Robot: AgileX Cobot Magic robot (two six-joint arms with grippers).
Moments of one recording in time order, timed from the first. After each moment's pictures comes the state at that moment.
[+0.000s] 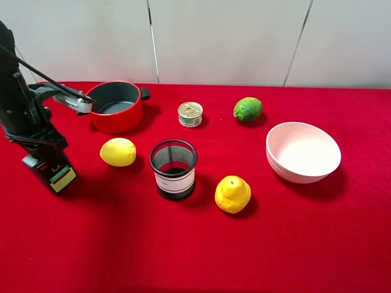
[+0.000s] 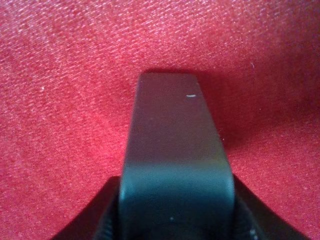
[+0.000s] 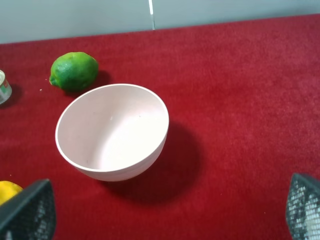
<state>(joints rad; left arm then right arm) -0.12 1.75 -0.99 0.08 0.83 0.37 -0.09 -0.01 -0.50 0.10 1.03 -0.05</state>
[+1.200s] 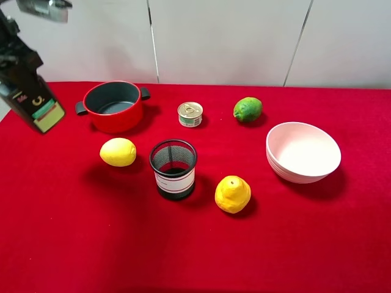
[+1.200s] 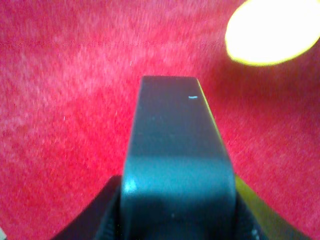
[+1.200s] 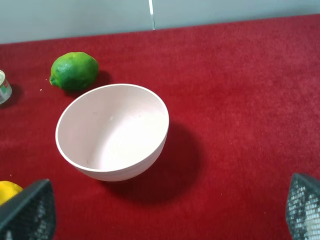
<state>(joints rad) -0.12 1.60 -1.38 0.04 1.17 0.36 -0.09 -0.01 -0.50 0.10 1.03 -0.05</state>
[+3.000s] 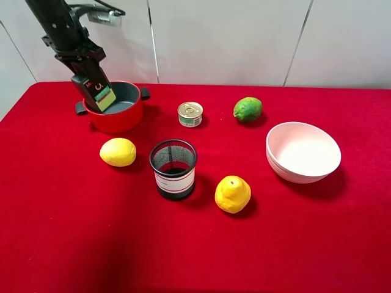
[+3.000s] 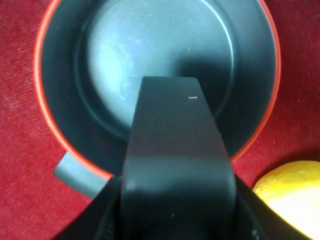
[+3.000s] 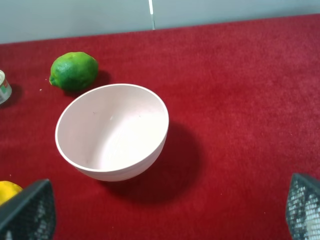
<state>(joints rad) -0.12 2.17 -1.93 -0.07 1.16 0.46 -0.09 -0.01 -0.50 0.10 1.03 -0.05</state>
